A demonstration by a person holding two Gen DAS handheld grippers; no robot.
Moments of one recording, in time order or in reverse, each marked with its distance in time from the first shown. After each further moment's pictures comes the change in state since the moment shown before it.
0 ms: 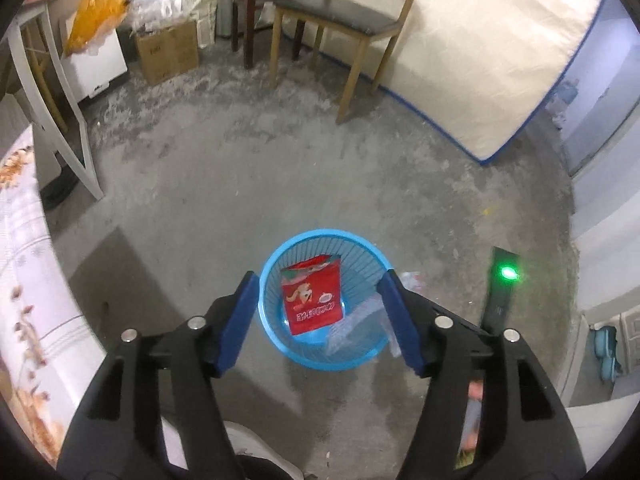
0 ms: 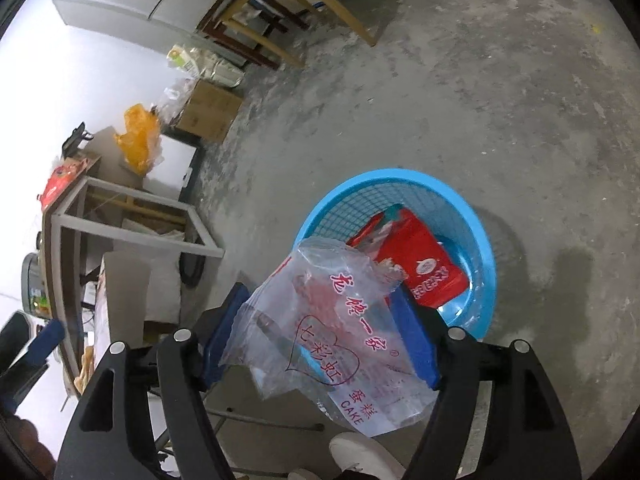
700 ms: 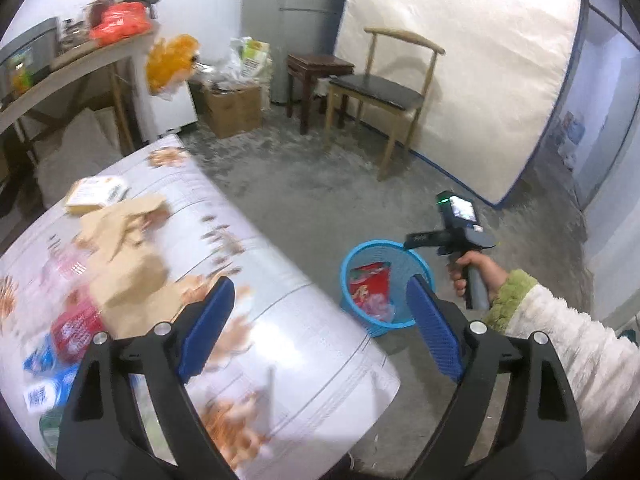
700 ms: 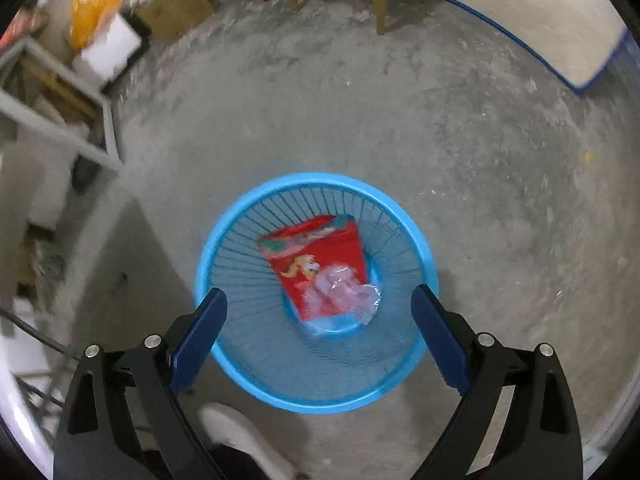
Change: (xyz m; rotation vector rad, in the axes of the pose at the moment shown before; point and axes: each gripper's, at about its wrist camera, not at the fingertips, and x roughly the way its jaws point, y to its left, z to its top) left arm -0.226 0.093 -0.154 -0.036 -0.271 0.122; right arm 0.032 0.072 0.030 -0.326 0.136 -0.436
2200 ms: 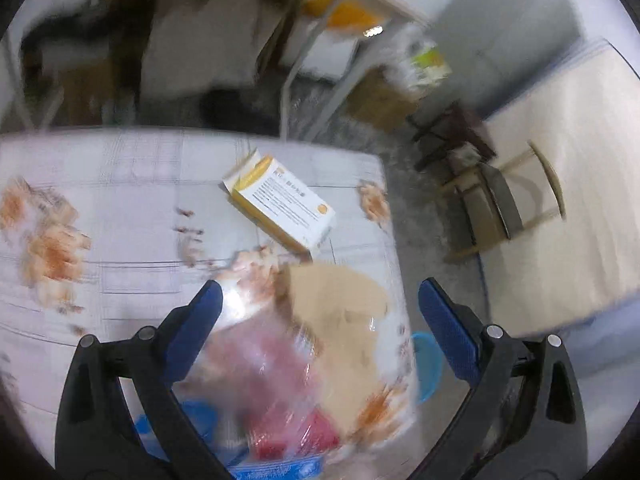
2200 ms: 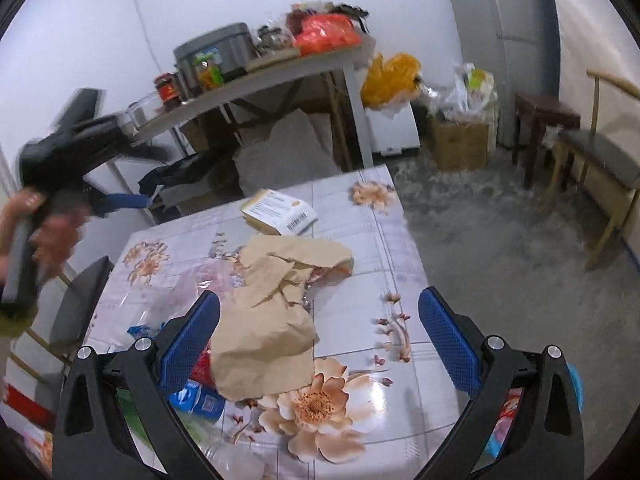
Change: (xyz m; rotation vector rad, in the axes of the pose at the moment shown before) left arm 0.024 0.372 0.115 -0.739 0.153 0.054; right arm -0.214 0.376 -0.162 -0.666 -0.365 0.443
